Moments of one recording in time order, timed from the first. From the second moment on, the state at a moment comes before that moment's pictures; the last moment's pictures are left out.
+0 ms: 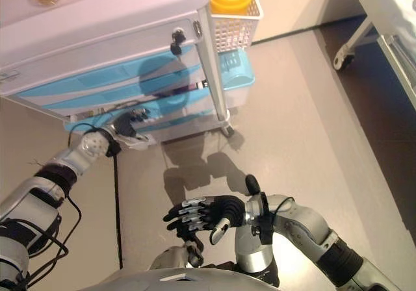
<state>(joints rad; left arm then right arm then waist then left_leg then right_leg) -0.76 0.77 -0.62 0.92 0.05 -0.29 0.02 -0.05 -0.66 0.56 -0.23 0.76 0.39 0.84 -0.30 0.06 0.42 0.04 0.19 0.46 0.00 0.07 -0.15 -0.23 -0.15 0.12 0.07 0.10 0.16</state>
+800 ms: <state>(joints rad) -0.29 0.54 -0.49 0.64 -0.41 -0.24 -0.47 0.03 -0.56 0.43 0.16 0.55 0.26 0.69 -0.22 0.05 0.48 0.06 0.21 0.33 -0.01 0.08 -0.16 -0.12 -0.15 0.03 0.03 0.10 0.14</state>
